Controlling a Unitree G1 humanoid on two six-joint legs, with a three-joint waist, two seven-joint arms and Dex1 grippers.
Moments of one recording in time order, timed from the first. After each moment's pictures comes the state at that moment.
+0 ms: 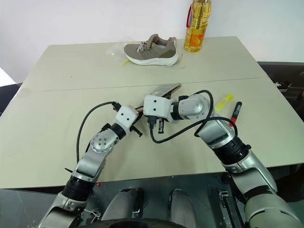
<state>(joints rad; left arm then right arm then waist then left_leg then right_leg) -0.26 0.18 -0.25 -0.08 0.13 0.12 -0.32 -0.71 -0.56 0.44 -0.20 -0.09 0.52 1.02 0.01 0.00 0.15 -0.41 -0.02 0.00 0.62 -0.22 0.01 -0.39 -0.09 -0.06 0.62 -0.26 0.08</state>
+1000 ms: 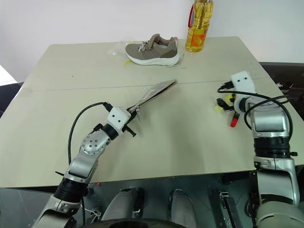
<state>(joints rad) -0.22 0.24 -0.20 -0.10 0.07 -0.01 -0.40 -0.62 -0.70 -0.20 0.15 0.01 1.05 0.49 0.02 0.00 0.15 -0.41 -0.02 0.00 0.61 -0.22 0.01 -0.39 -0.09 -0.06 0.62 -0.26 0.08</state>
